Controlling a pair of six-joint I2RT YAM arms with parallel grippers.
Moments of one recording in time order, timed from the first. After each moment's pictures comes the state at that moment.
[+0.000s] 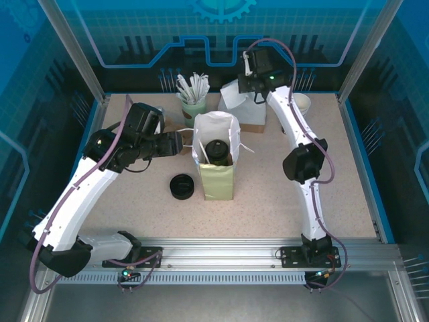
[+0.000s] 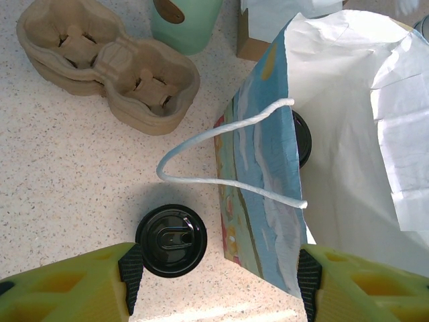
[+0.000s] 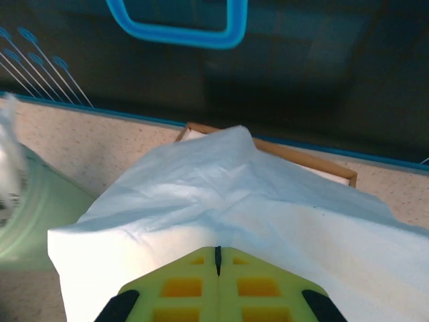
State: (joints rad) left arm -0.51 1.23 1.58 -1.20 -0.12 -0.56; right arm 0.35 2.34 2.61 -0.93 0.10 0.13
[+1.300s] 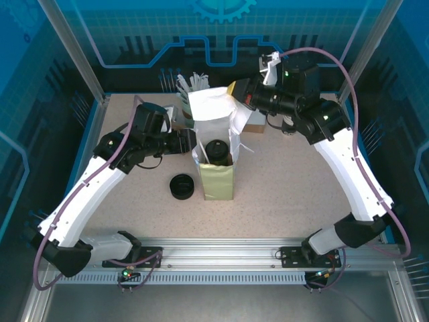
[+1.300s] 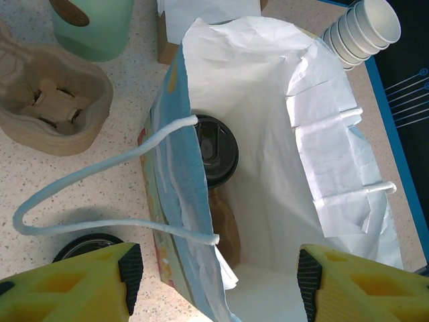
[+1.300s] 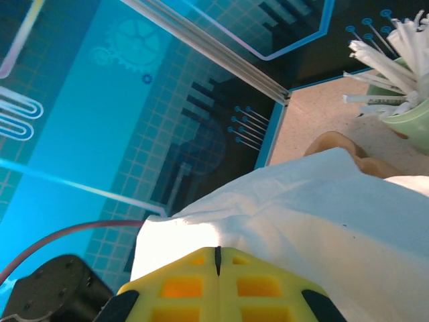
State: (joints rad) left arm -0.50 1.24 1.46 -0.95 0.08 -0.57; right arm 0.54 1.47 1.90 -0.70 -0.39 0.88
